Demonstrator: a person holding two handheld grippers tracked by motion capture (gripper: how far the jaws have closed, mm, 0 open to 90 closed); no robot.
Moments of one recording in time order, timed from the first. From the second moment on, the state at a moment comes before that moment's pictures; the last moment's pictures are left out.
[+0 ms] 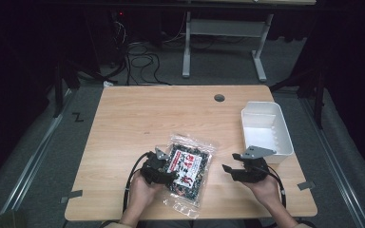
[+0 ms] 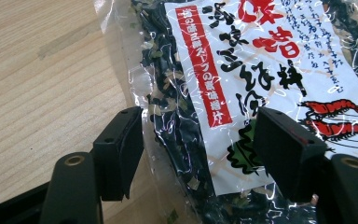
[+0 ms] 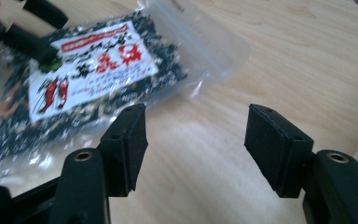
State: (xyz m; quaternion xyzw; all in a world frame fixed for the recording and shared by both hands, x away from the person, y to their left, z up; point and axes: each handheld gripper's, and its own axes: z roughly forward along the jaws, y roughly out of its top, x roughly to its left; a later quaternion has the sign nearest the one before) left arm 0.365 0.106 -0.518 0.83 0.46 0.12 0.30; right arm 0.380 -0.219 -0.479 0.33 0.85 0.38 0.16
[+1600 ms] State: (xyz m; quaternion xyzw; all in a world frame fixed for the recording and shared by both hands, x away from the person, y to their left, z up) left arm 0.370 0.108 -0.518 0.82 0.47 0.14 0.30; right arm 0.449 -0.176 -0.494 0.37 0.87 0.33 0.08
